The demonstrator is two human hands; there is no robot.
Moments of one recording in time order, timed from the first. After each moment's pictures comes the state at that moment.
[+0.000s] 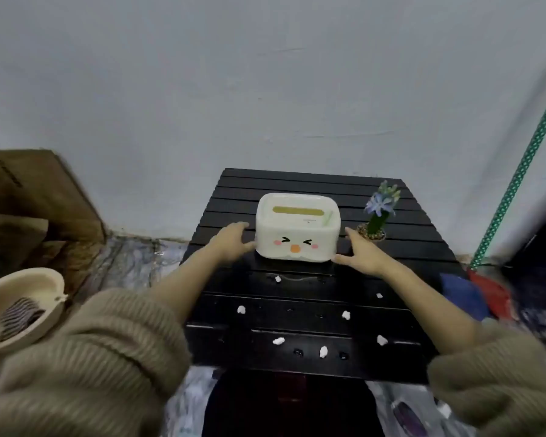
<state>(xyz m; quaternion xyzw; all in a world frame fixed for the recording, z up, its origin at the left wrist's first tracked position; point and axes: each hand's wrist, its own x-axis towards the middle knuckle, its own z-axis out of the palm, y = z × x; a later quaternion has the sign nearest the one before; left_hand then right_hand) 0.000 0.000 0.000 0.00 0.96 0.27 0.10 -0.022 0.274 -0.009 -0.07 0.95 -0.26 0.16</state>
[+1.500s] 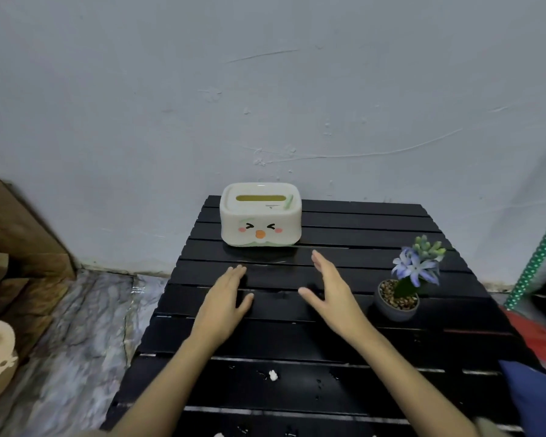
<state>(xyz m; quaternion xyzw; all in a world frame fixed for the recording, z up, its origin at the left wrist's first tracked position) -0.071 0.003 -0.080 0.00 0.94 0.34 -0.03 -0.085 0.212 -0.047 -0.13 0.89 -0.43 0.02</state>
